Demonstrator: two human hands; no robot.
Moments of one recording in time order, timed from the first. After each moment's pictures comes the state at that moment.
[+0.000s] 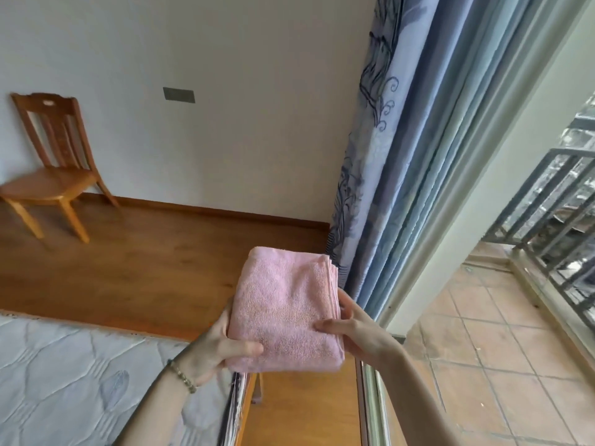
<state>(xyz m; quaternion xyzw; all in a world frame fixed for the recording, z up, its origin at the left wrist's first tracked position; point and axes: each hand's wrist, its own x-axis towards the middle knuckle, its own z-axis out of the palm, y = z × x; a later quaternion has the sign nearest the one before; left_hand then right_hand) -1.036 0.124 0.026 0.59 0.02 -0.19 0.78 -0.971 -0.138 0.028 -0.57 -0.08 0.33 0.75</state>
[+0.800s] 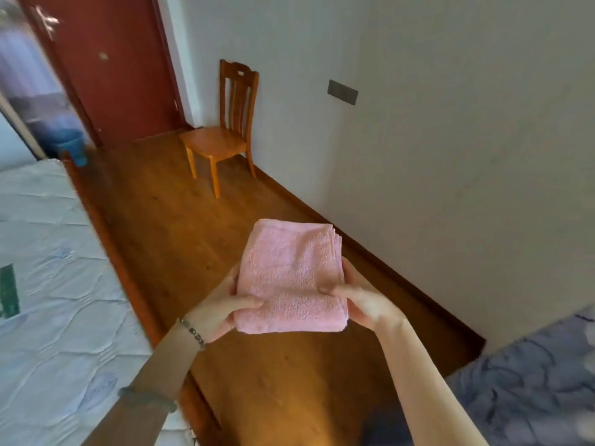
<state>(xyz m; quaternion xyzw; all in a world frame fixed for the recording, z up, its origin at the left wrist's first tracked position) -0.674 0.236 0.027 0.52 0.23 0.08 0.82 -0.463 0.071 0.037 -0.54 -0.29 0.55 0.56</state>
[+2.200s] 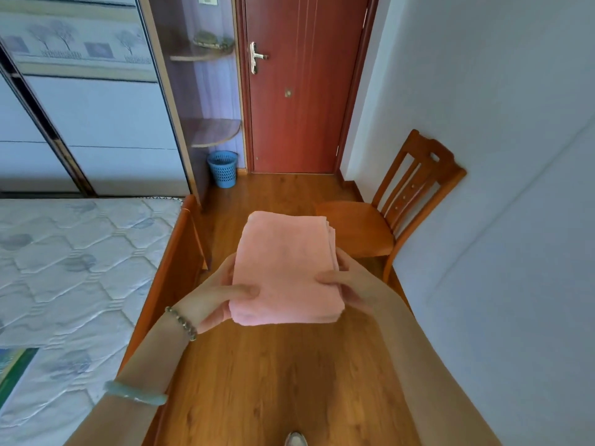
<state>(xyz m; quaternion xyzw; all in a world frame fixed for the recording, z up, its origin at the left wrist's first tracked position) -0.456 1.004 0.029 0.47 0.36 0.32 0.74 -0.175 1.019 0.025 -0.43 -0.44 0.70 0.35</state>
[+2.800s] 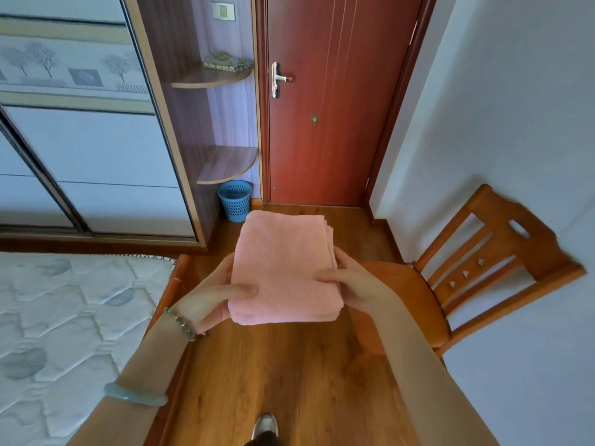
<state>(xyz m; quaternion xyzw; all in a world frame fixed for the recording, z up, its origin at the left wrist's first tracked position) -0.458 1.411 0.037 0.47 0.38 0.37 0.71 -0.191 1.451 0.030 -0.43 -0.46 0.71 0.32</state>
